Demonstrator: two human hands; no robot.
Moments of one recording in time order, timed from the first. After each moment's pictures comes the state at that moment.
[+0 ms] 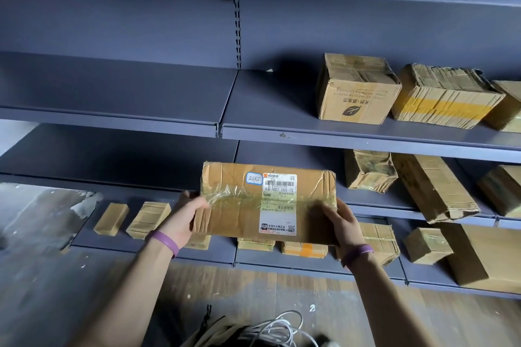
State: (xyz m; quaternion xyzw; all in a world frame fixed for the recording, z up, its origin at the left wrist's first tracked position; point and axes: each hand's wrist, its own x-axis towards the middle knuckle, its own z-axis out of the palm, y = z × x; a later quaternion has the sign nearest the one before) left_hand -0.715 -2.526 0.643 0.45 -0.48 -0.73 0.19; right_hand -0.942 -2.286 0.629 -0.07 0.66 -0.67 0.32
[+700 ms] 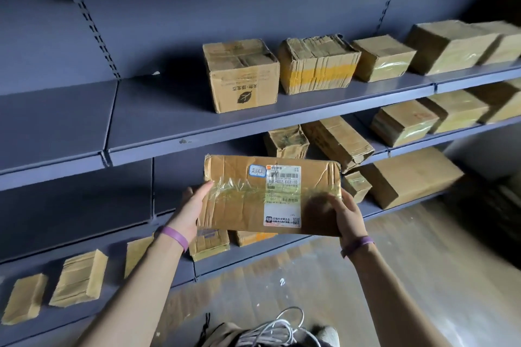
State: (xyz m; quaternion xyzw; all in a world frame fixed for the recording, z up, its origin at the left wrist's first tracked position) left_hand -0.865 -2.460 0.639 0.40 -0.58 -0.71 0.03; right_hand -0.973 -2.160 0.649 0.08 0.68 -0.72 0.12
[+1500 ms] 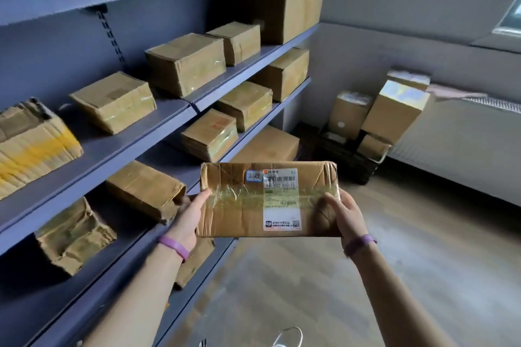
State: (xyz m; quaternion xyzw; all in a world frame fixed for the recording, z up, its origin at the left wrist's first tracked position) left_hand -1.153 -2.038 0.667 0.23 -0.68 -0.68 -0.14; right_hand -1.058 -1.755 0.687 0.23 0.66 -0.71 -0.12
